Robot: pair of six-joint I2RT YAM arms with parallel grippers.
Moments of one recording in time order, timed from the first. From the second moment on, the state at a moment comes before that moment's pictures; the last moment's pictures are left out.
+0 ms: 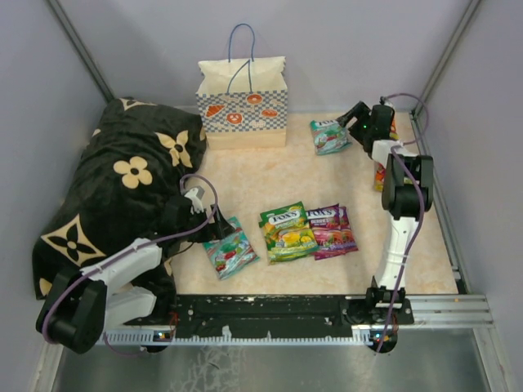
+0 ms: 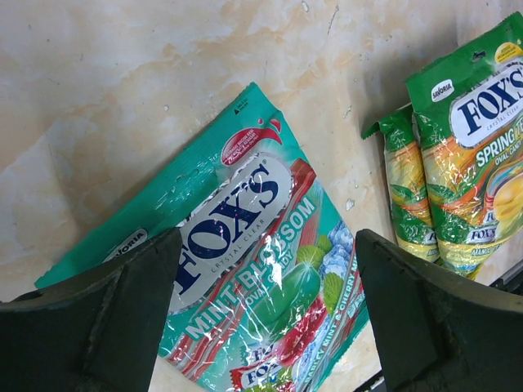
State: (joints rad) left arm -0.43 1.12 0.38 0.05 0.23 -0.58; right arm -0.06 2.23 1.56 0.27 -0.25 0.74
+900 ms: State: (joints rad) left arm -0.48 1.17 0.41 0.02 0.12 -0.60; right arm 0.05 2.38 1.83 0.00 -0.17 0.39
